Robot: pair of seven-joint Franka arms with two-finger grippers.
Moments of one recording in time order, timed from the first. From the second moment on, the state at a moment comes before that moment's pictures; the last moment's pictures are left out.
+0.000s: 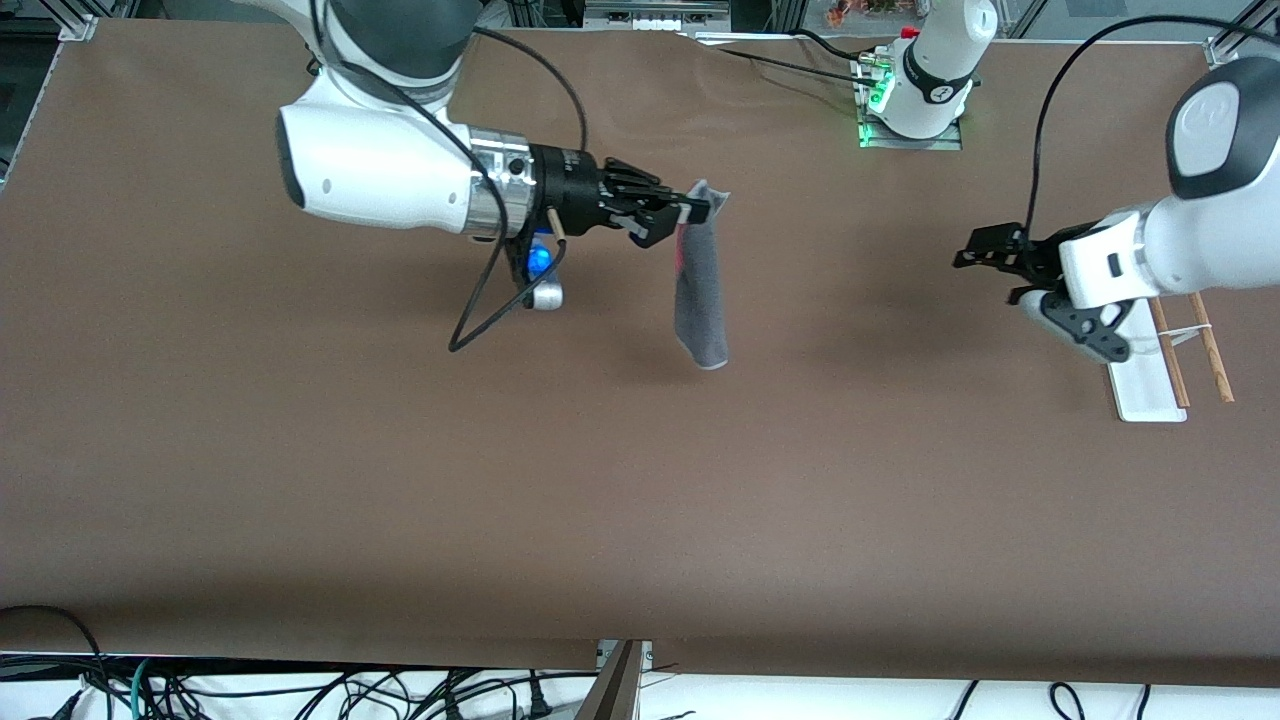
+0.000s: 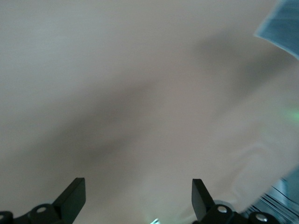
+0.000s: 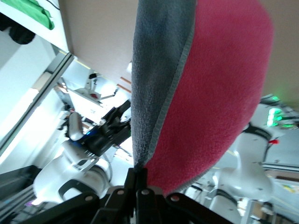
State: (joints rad) left arm 0.06 0.17 -0.10 -1.72 -0.37 1.57 0.47; right arm 0.59 0.38 0.05 -1.40 1.20 2.13 1.08
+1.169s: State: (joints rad) left arm 0.08 0.30 -0.11 -1.87 -0.91 1.68 1.37; right arm 0.77 0.44 0.05 -1.30 1.25 2.45 1.24
